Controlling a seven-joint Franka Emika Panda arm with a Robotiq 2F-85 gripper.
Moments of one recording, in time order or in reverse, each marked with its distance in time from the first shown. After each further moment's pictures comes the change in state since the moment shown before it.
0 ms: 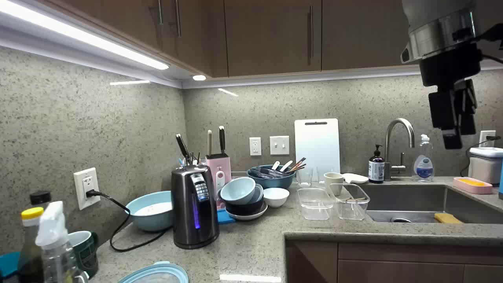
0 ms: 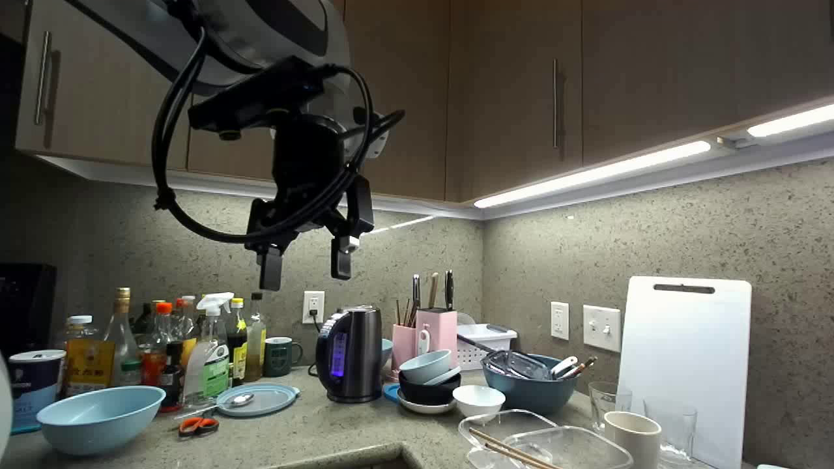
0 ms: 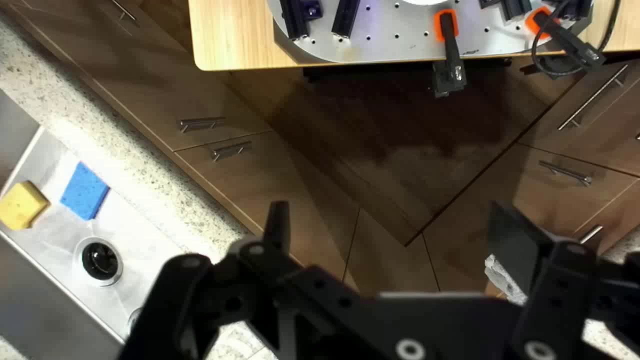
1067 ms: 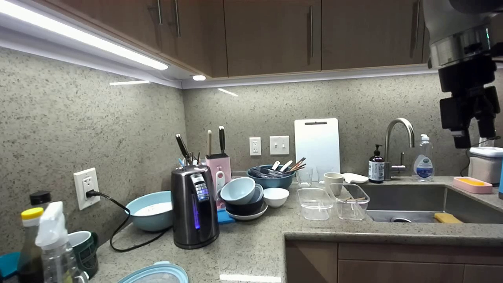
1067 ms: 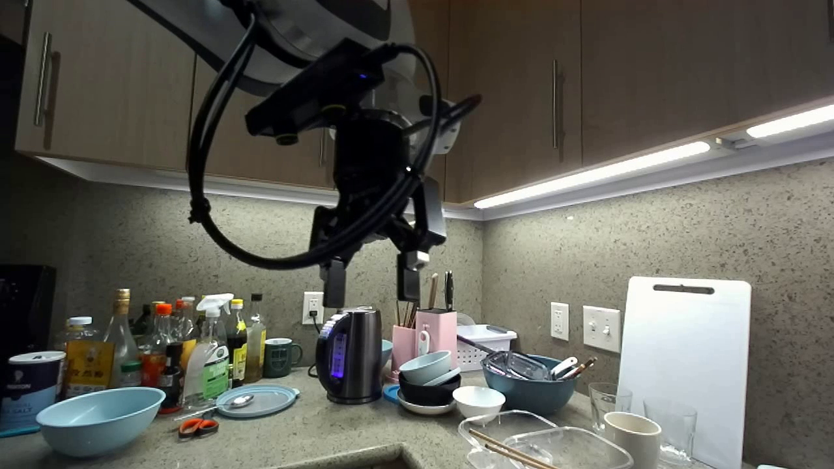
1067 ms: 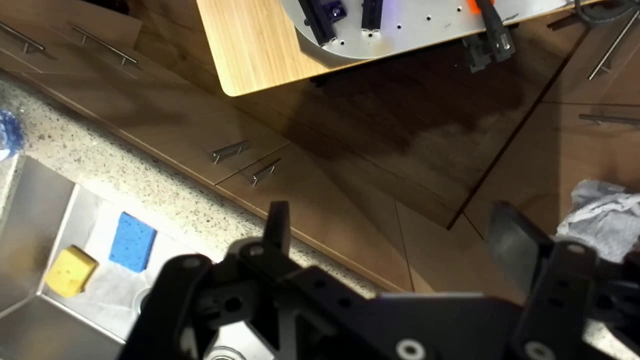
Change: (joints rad) arm -0.085 0.027 -0.181 -0.010 -0.104 0.065 0.032
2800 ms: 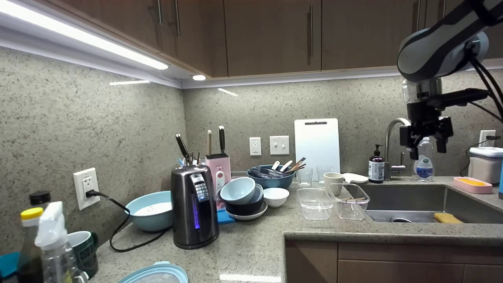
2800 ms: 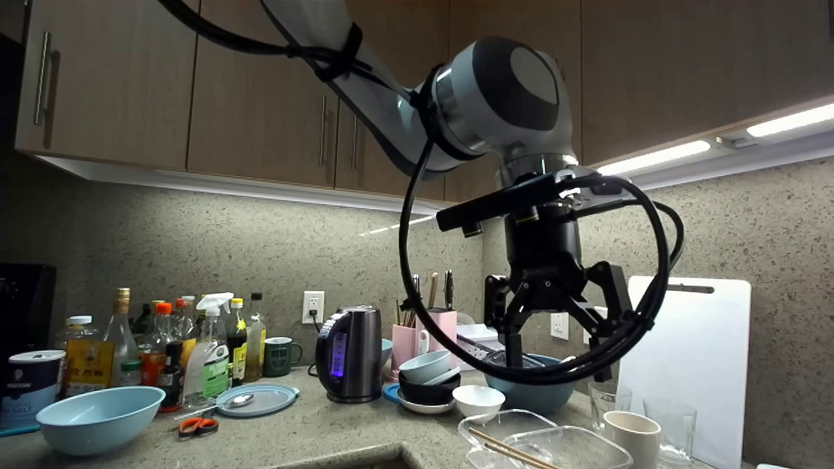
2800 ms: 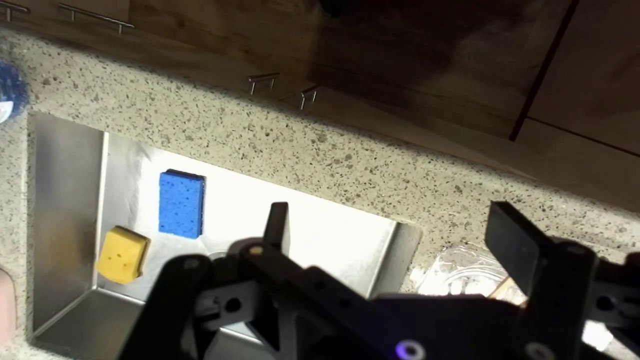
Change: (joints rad) arm -0.095 0.537 -0.176 0.221 0.006 0.409 -0.002
